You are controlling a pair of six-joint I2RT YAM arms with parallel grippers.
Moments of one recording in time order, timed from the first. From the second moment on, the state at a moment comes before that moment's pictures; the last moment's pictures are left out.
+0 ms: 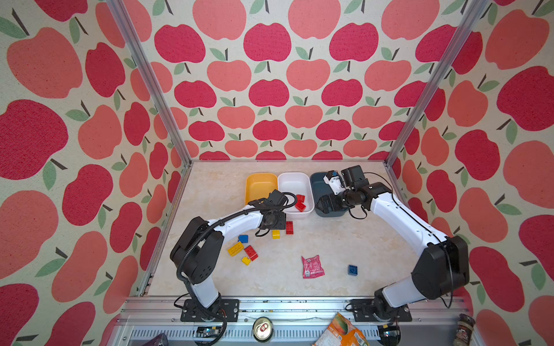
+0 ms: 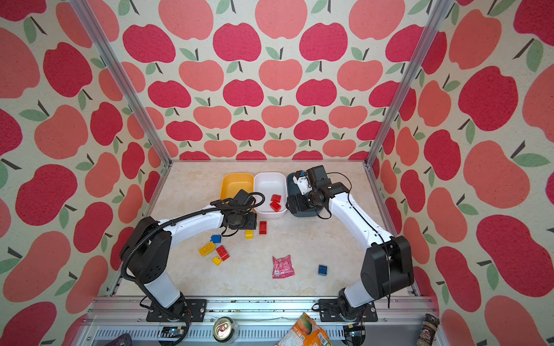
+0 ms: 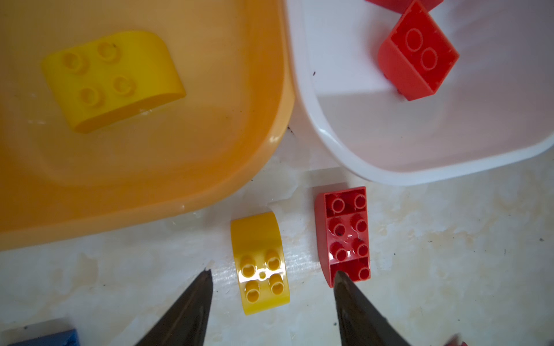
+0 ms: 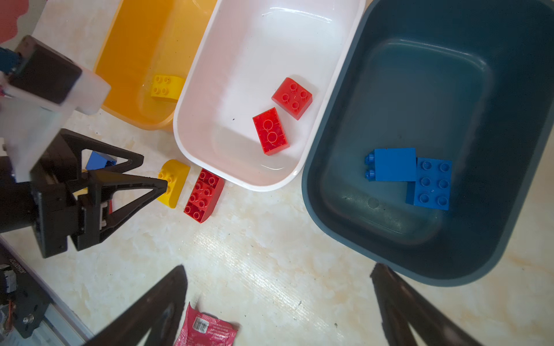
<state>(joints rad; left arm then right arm) -0.68 1.75 1.16 -0.58 -0.05 -0.56 0.43 1.51 1.27 -0.74 -0.28 0.01</state>
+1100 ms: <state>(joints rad) -0.70 1.82 1.19 -0.65 -0.09 -0.56 0.40 1.47 1.23 -0.72 -0.30 0.03</state>
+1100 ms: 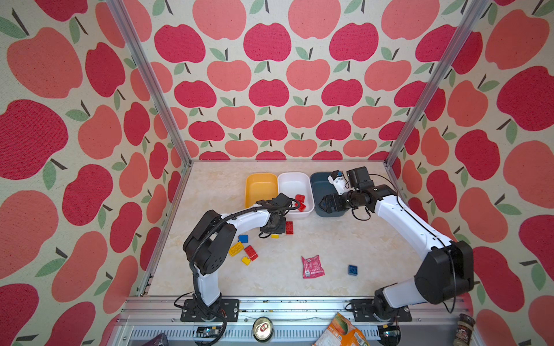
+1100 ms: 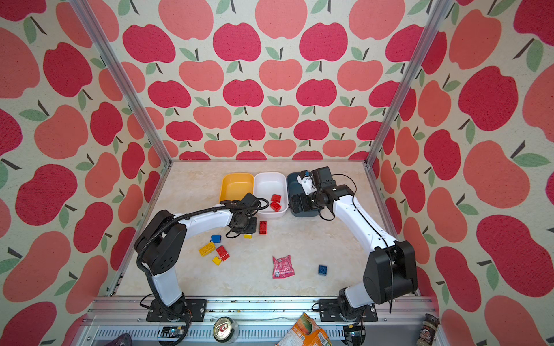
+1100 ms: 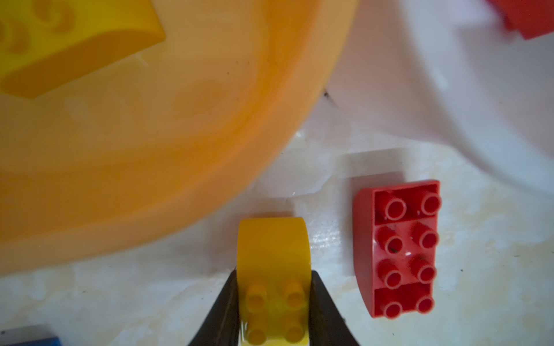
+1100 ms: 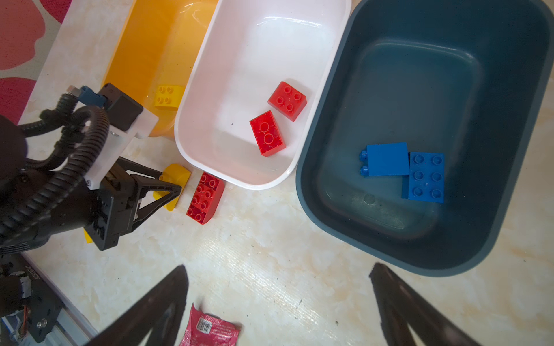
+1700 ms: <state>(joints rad) -0.68 1.53 1.09 -0.51 -0.17 -0.50 0.40 1.46 1.23 -0.70 -0.32 0.04</state>
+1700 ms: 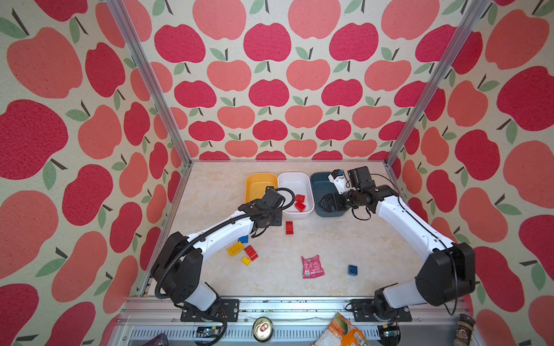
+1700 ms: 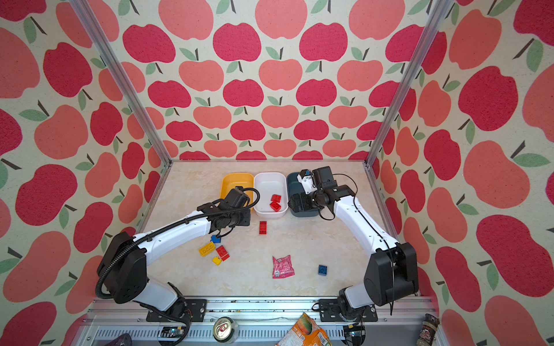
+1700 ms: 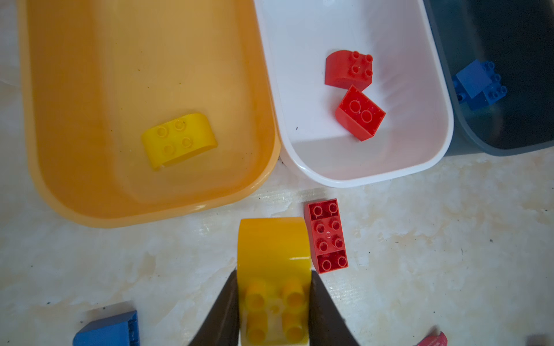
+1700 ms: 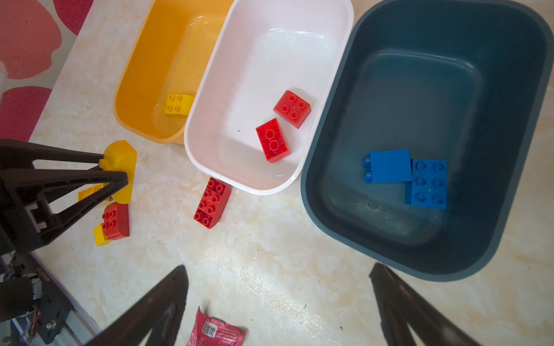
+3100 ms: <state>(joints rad) -0.45 1.66 1.17 -0.33 -0.15 -0.35 0.39 1.41 1.16 -0.72 -0.31 0.11</state>
